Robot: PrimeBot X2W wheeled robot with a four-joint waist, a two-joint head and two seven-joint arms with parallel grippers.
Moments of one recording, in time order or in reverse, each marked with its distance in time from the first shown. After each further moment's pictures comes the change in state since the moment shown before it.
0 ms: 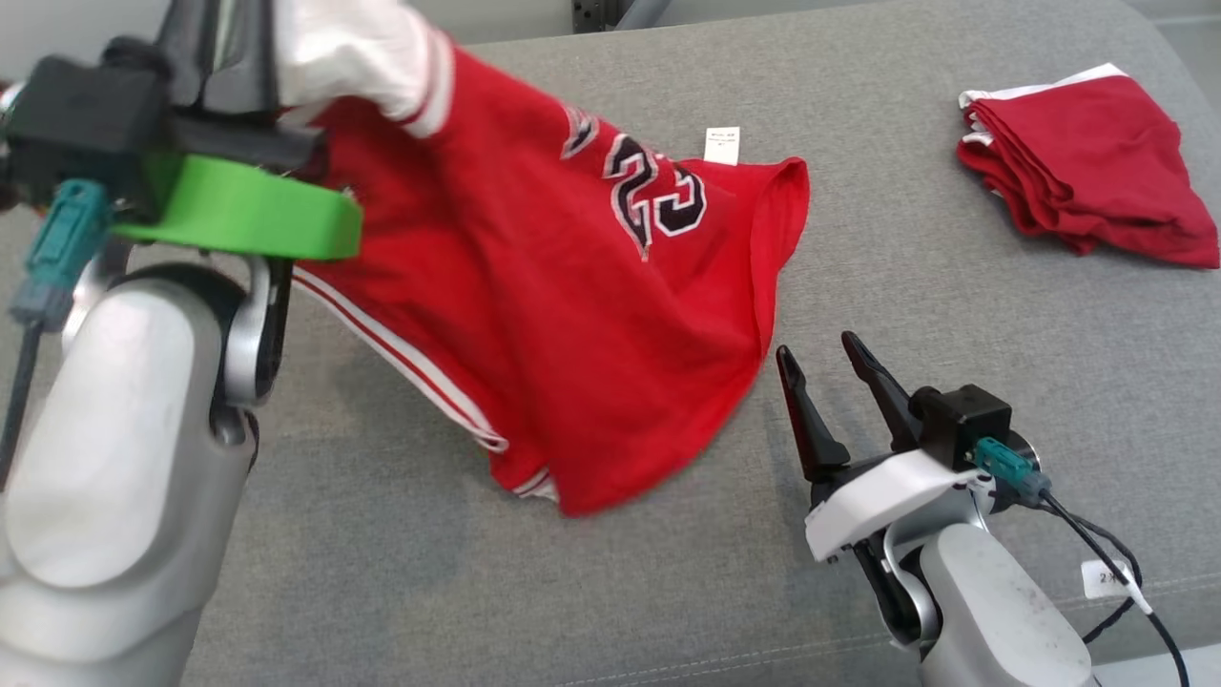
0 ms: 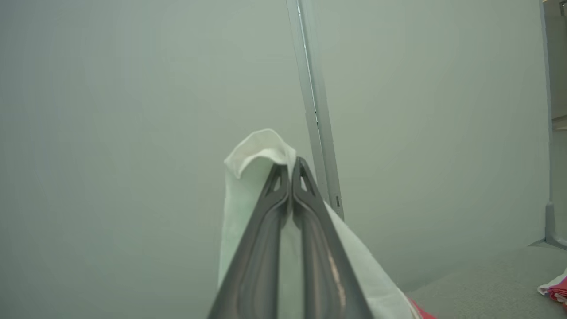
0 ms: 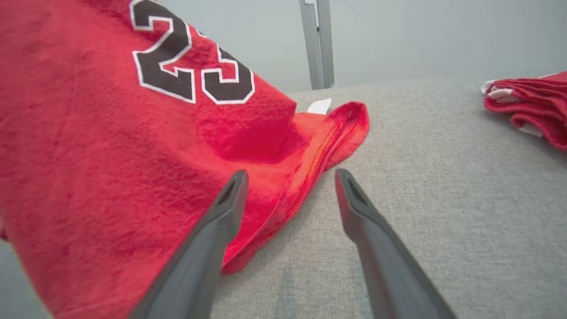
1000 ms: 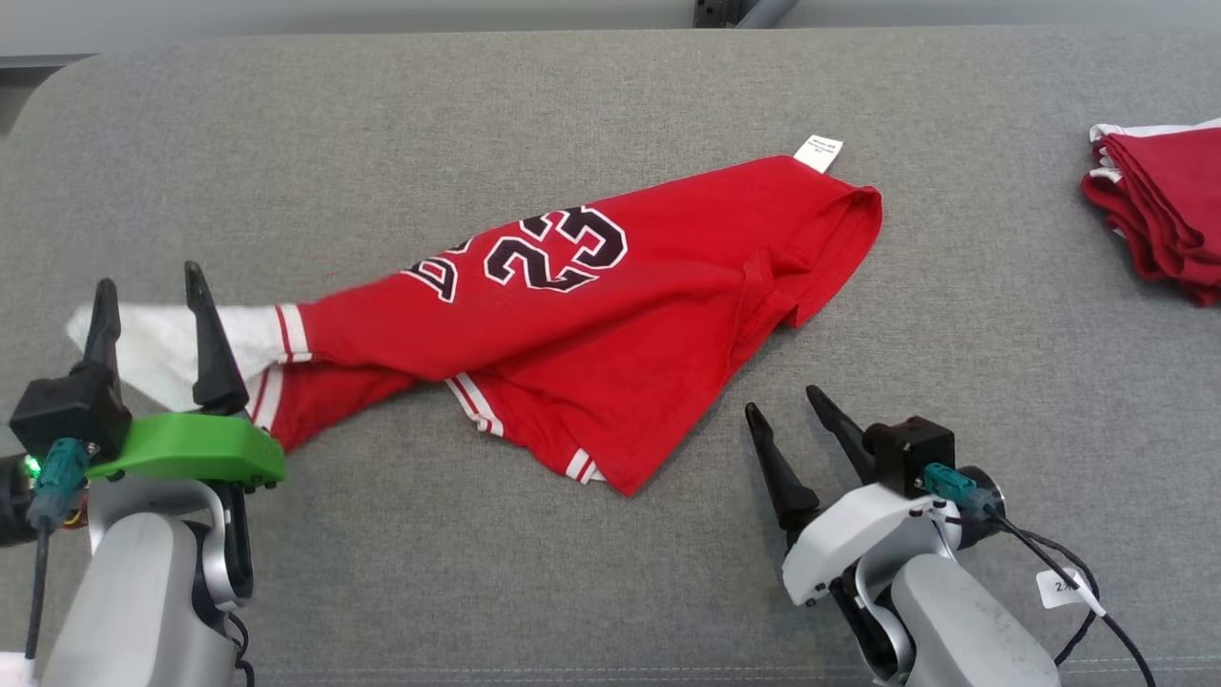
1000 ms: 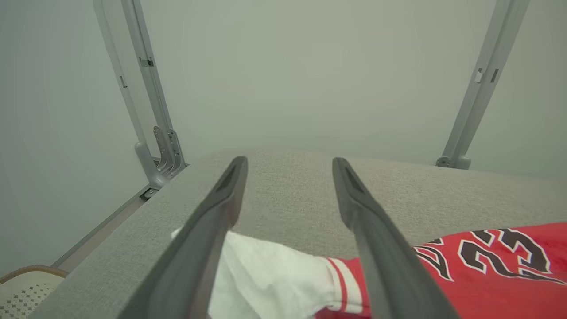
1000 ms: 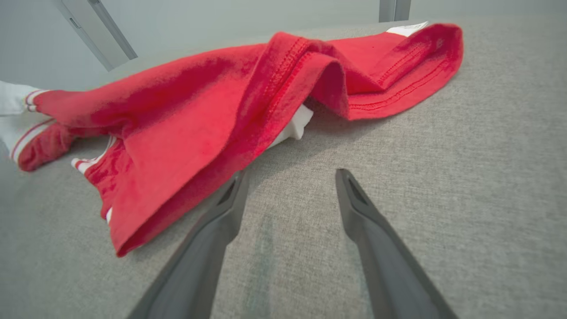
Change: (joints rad) left arm 0.404 -0.023 0.221 0.339 -0.175 0.077 -0.235; right arm -0.035 0.001 0.081 0.172 0.003 0.000 0.000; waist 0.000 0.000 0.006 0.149
